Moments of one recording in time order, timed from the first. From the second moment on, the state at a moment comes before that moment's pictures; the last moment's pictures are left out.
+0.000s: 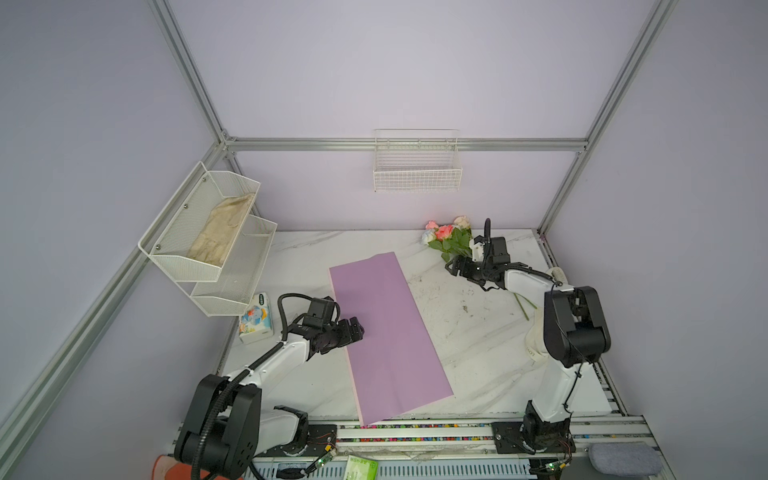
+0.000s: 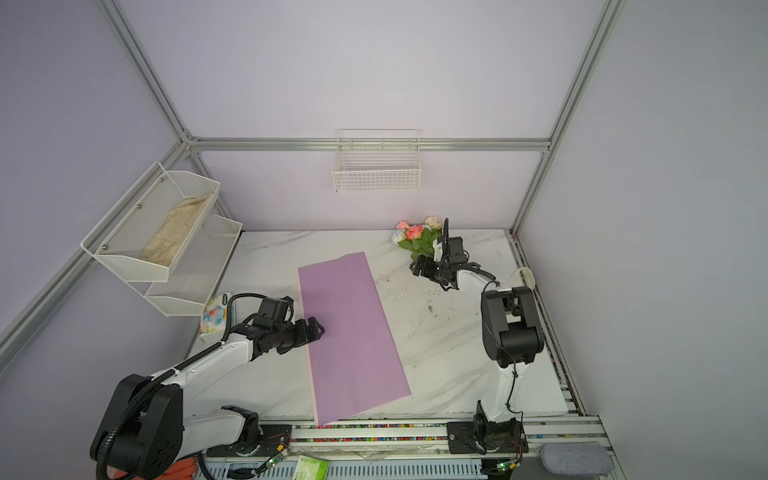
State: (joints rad) left arm -0.26 1.22 0.59 -0.36 0.24 -0.62; right arm 0.25 1.75 1.16 -0.15 -0.40 0.47
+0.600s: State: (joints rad) left arm -0.27 1.29 0.59 -0.37 0.30 -0.66; right arm 0.49 1.75 0.92 -0.11 -0.47 0.56
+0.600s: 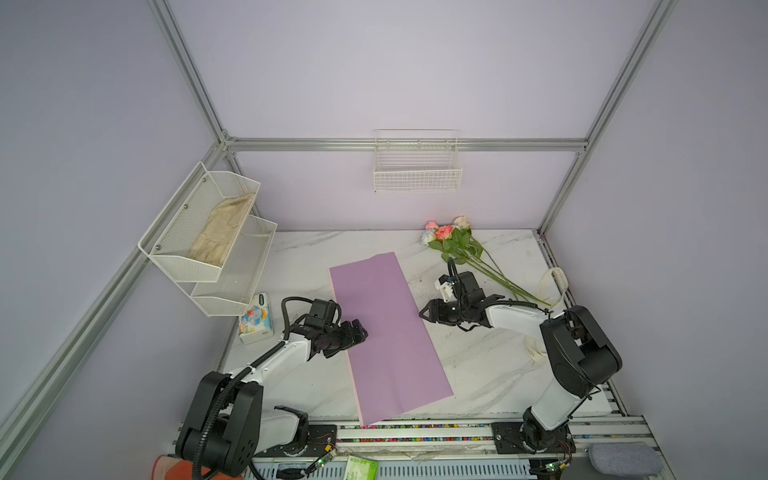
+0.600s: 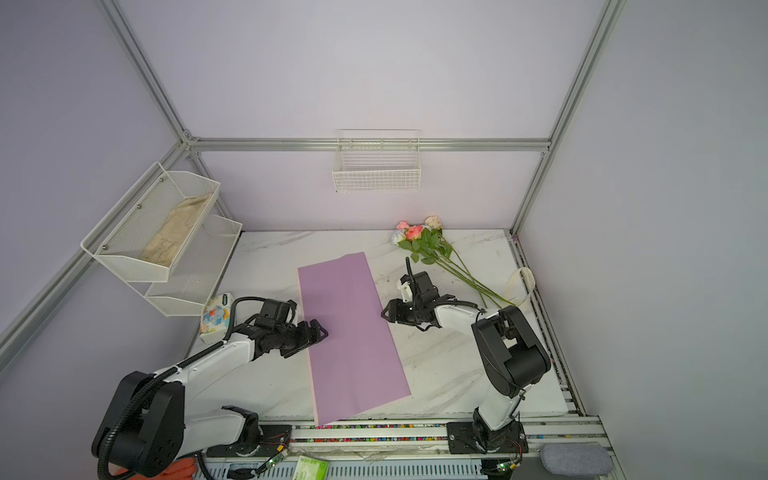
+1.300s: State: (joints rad) left arm -0.29 1.38 0.62 -0.24 0.27 -0.78; right arm 0.49 2.07 1.25 -0.01 -0.51 0.56
